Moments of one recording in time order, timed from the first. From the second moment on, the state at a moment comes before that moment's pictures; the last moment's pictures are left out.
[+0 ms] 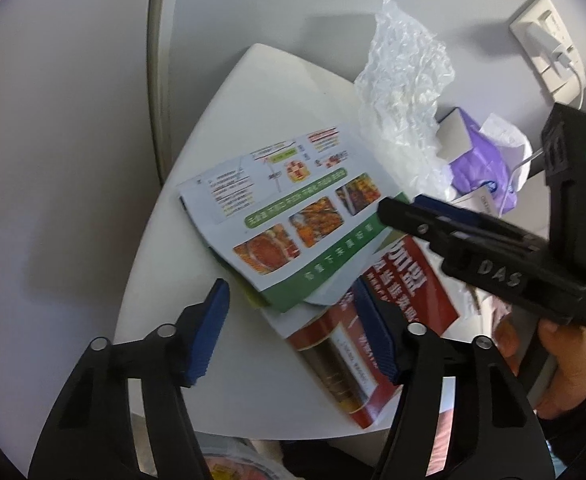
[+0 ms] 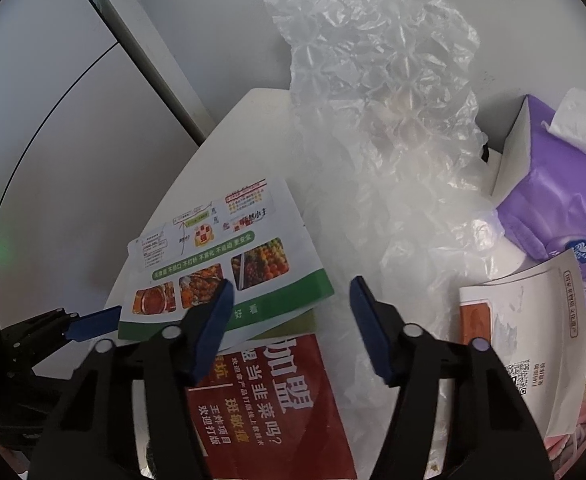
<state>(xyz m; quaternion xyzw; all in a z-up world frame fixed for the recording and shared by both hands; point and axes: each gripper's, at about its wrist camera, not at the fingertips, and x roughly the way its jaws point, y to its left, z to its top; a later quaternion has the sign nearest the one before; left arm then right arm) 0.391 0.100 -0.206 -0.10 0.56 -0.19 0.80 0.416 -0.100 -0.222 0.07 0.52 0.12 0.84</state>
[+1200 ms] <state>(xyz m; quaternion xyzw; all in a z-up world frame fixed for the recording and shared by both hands) 0.395 0.106 -0.192 -0.12 0.53 -0.16 0.82 0.414 -0.097 -0.223 0.06 0.52 0.11 0.85</state>
